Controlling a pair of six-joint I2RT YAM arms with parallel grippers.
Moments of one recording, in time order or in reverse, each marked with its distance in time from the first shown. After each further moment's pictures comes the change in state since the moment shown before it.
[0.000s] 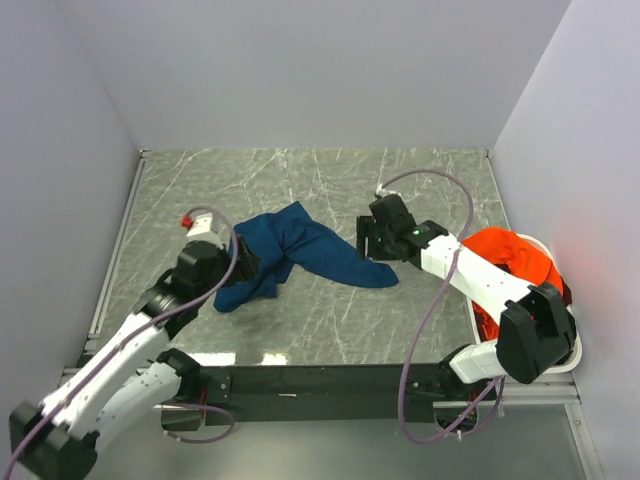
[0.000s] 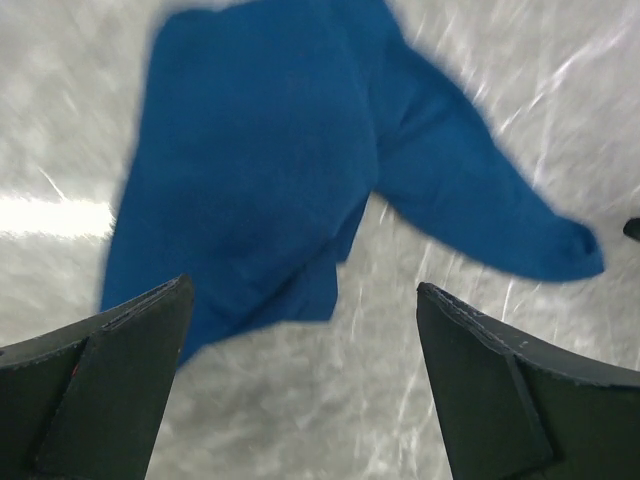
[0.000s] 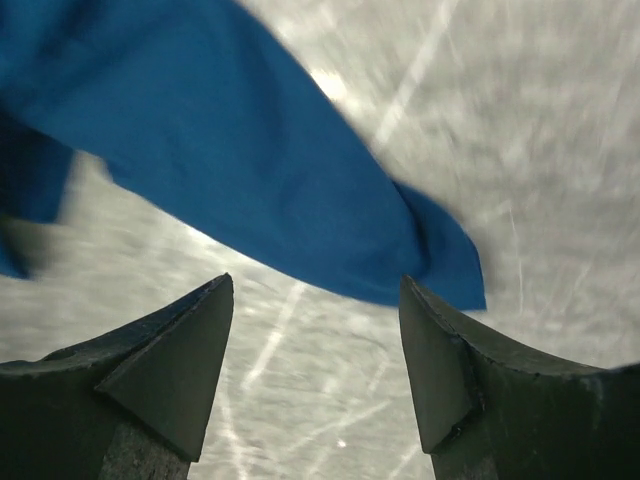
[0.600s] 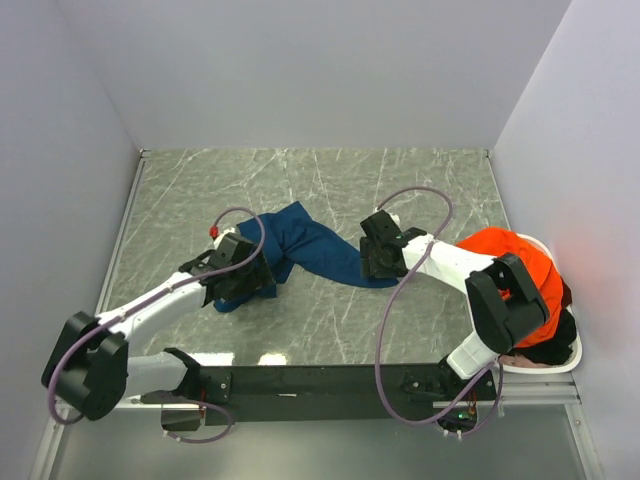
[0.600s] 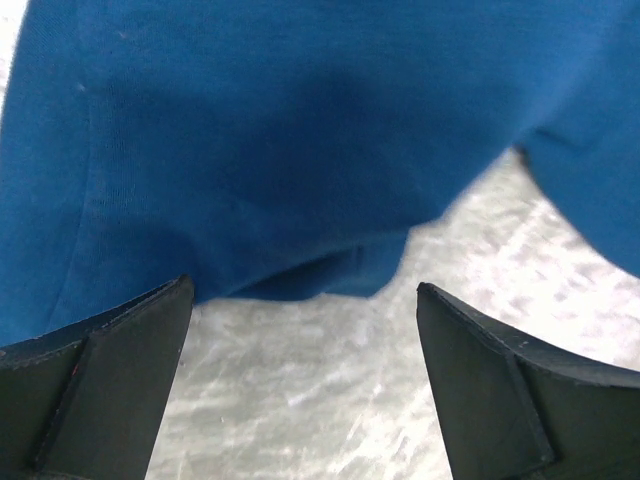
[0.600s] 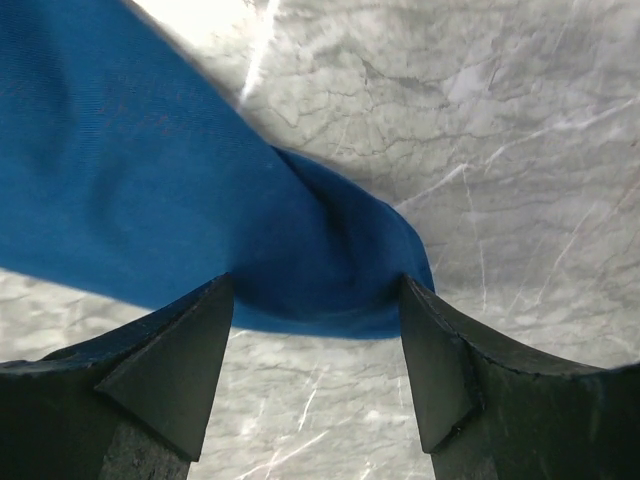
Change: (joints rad) left arm -0.011 0.478 0.045 -0.041 0.103 -0.251; right arm -0.003 0.188 -0.113 0.024 0.103 0.016
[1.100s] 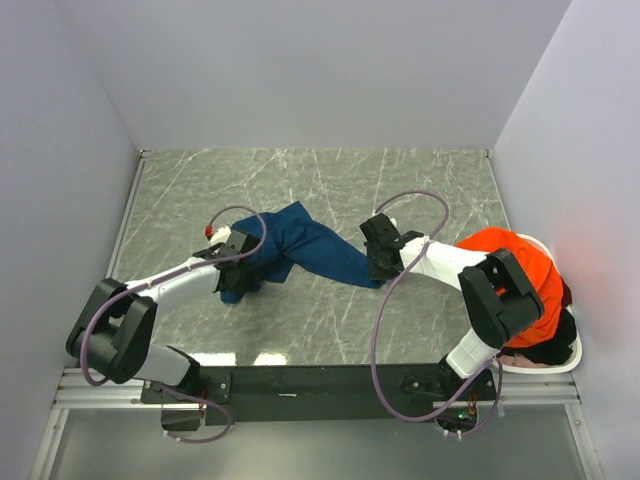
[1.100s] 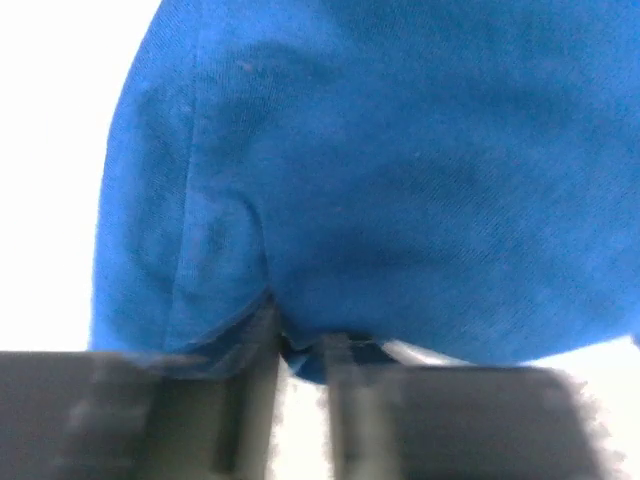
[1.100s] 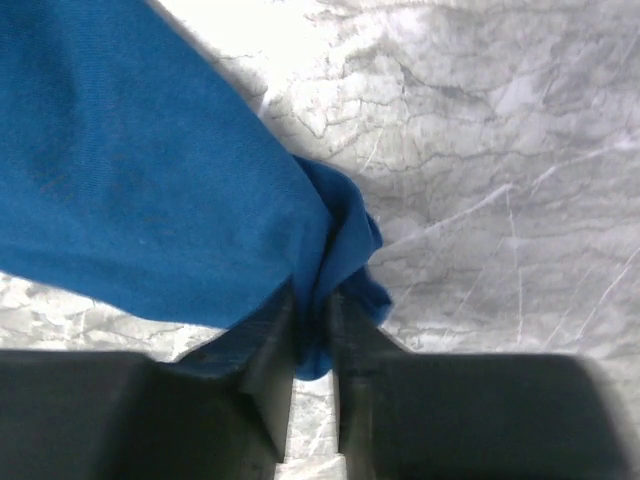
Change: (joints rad) left arm 0.038 0.220 0.045 0.027 -0.166 -0.095; right arm -0.002 0.048 -0.032 0.077 -0.054 -0.014
